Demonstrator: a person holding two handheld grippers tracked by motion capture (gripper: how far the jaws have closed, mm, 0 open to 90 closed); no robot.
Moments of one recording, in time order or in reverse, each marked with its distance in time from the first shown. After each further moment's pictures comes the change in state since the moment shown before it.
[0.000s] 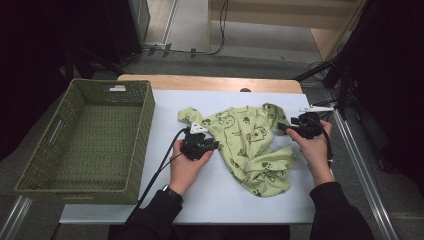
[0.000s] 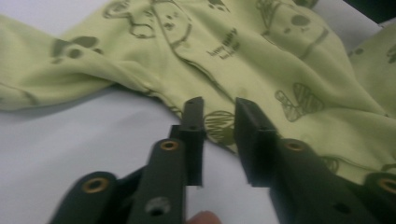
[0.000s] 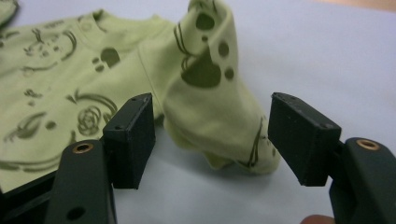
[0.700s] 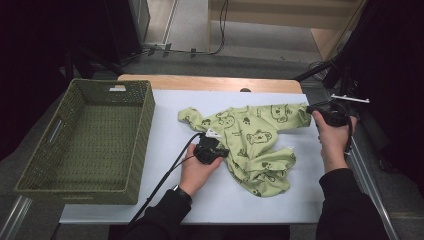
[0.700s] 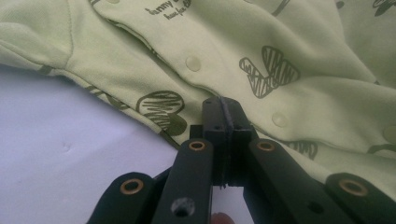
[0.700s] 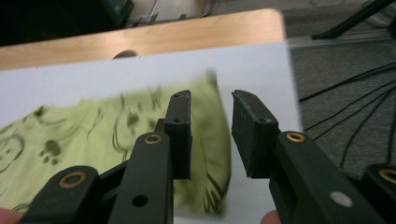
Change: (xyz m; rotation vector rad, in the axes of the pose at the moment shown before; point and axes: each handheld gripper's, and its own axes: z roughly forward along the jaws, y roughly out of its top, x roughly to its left) left arm -0.014 -0.006 0.030 0.110 -0.087 0.041; right arm -0.063 0.023 -0.041 -0.128 -0.129 0.299
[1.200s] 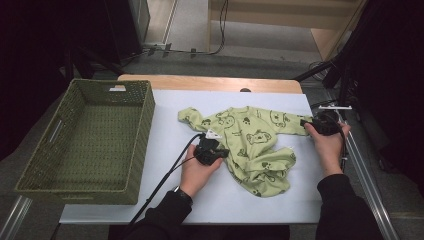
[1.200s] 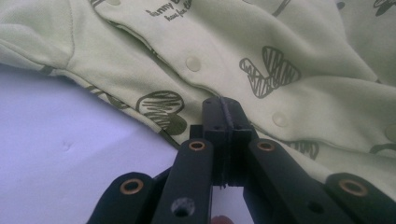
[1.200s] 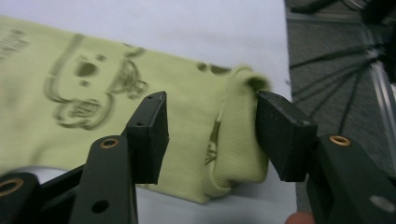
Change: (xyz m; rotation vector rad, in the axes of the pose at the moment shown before) left arm -0.001 -0.002 0.000 -0.015 0.008 0.001; right arm -0.008 -0.037 0.038 0.154 -0.137 -0.132
